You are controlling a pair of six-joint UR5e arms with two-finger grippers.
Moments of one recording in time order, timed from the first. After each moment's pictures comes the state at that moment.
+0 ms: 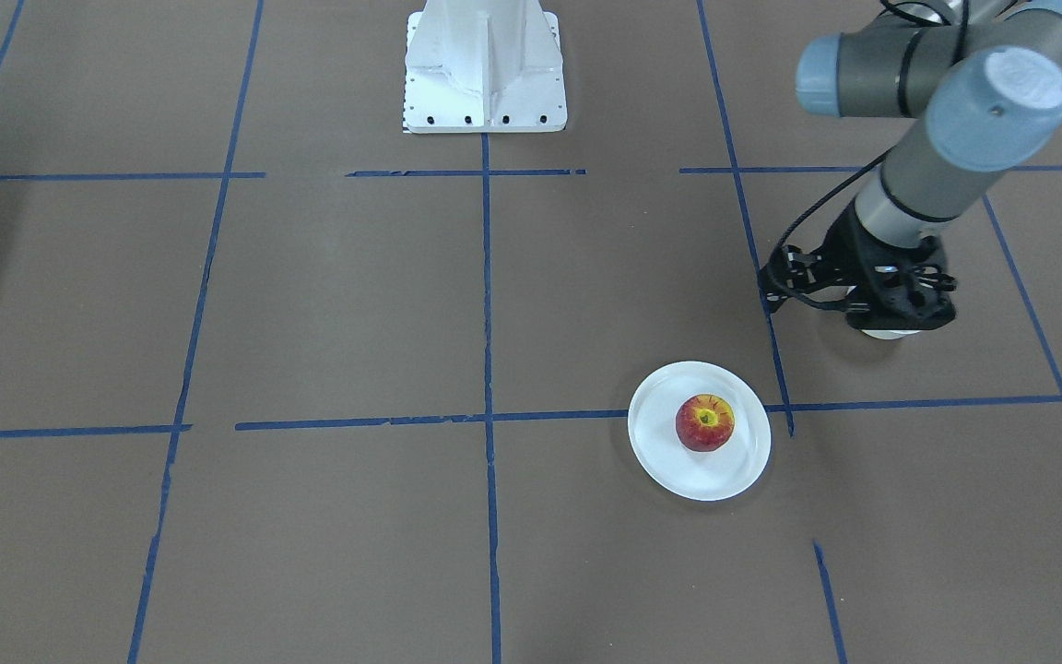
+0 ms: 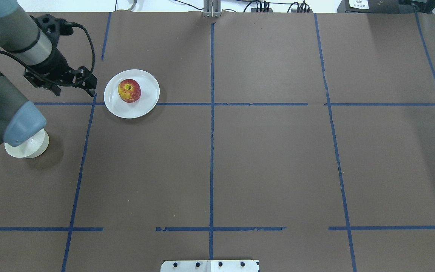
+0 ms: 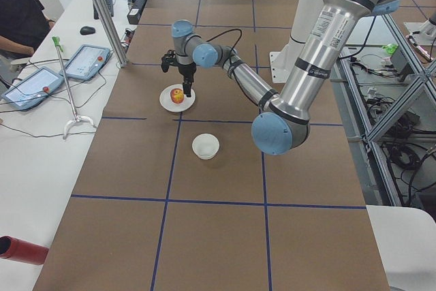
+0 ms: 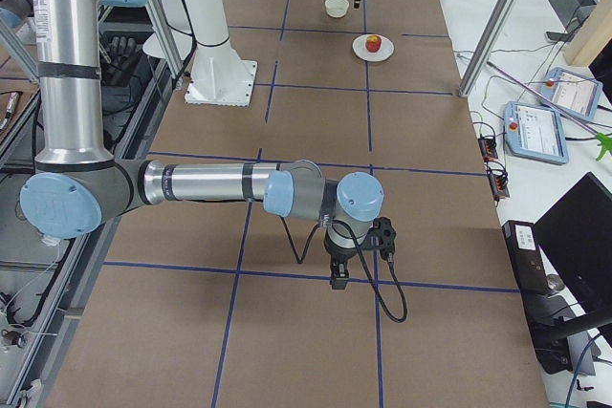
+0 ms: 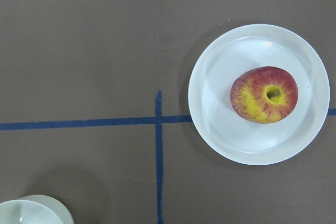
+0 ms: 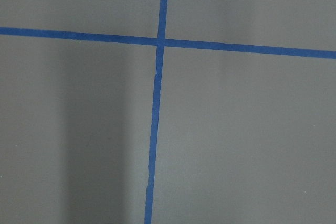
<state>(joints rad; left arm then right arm) -0.92 -2.02 -1.78 -1.49 -2.15 -0.81 1.59 -1.59 1.65 -1.76 2.32 -0.16</state>
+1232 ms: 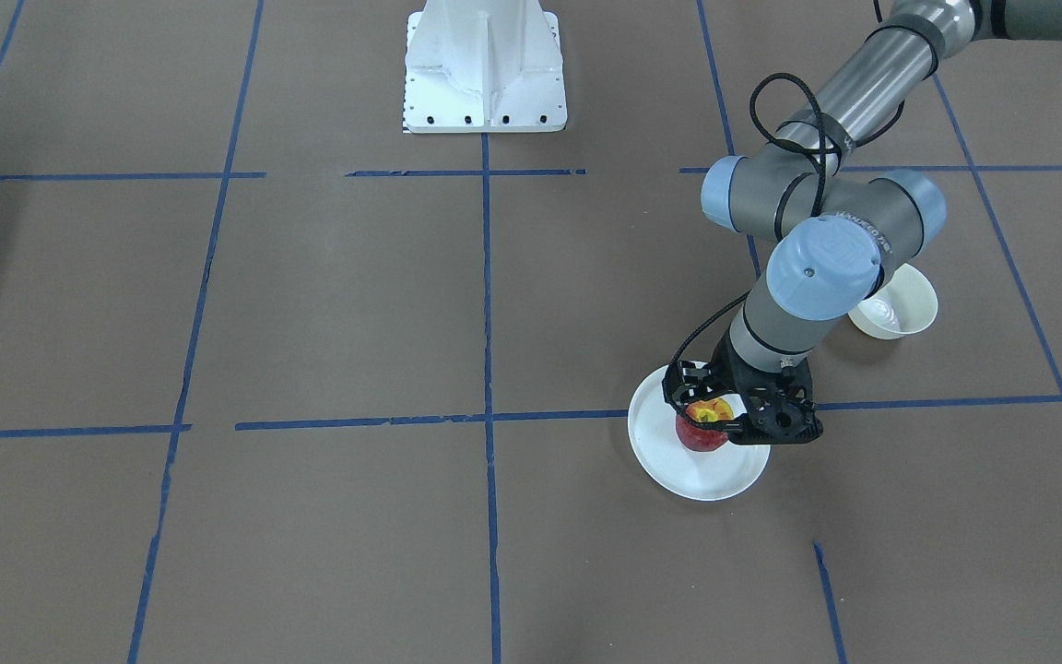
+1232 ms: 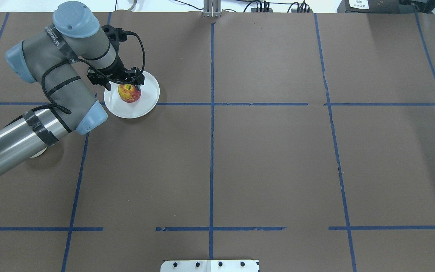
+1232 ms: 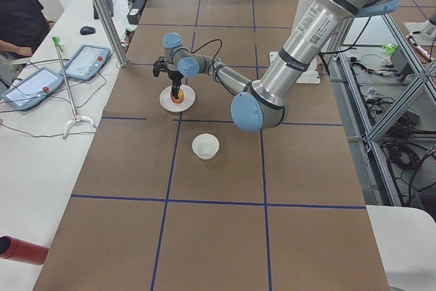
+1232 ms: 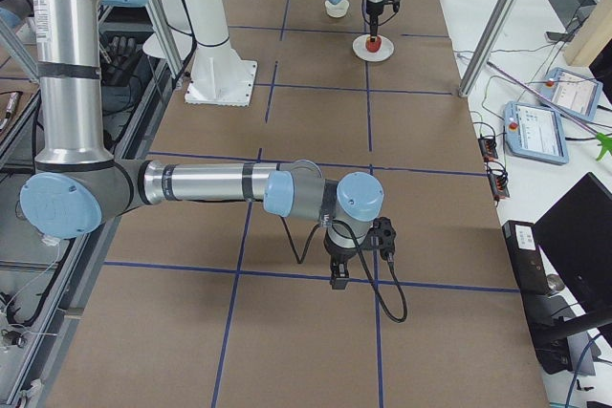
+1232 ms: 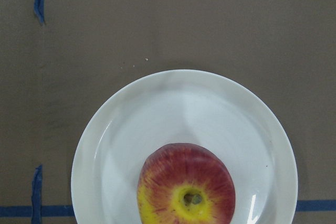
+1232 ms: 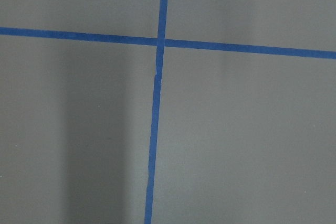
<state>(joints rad) -0.85 -2.23 -1.33 -1.81 -2.08 -0.92 1.59 -1.59 1.65 -1.76 2.32 -0.16</state>
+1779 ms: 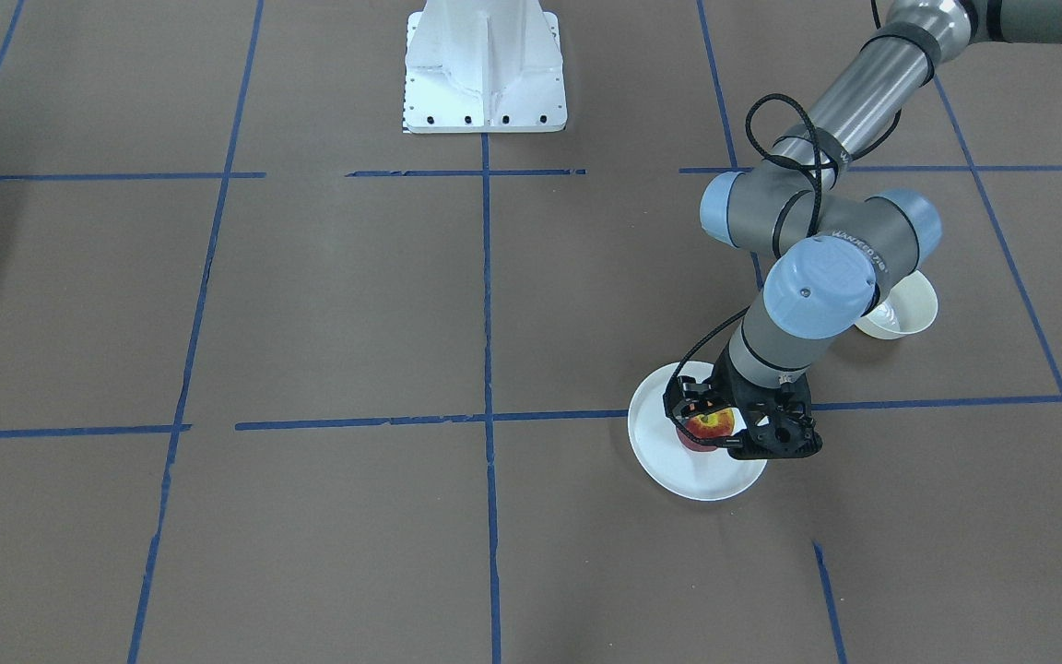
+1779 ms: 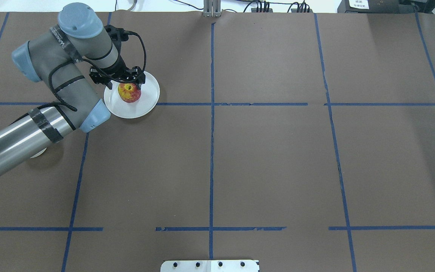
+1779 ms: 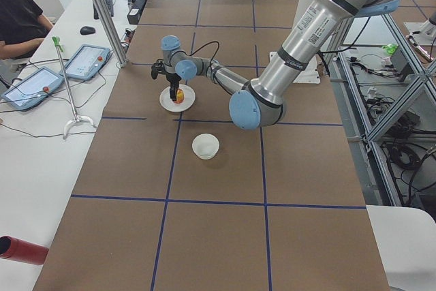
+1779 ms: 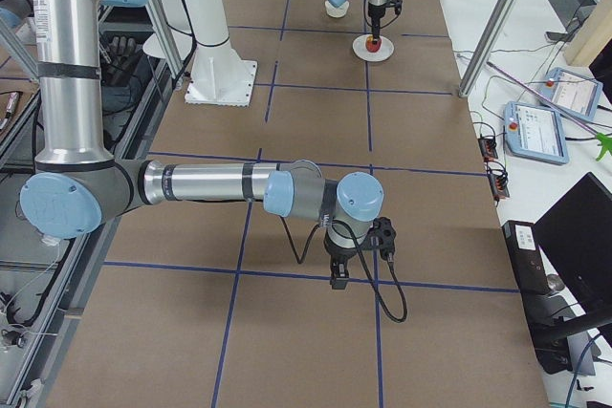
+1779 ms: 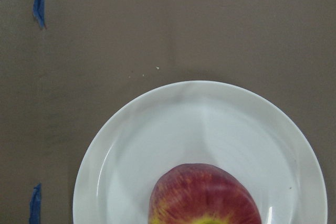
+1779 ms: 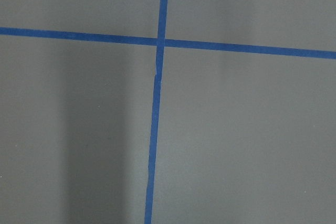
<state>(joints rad) -0.85 -2.26 -1.28 -1.84 -2.07 -0.92 1.59 -1.59 1.65 -1.76 2.32 -0.16</state>
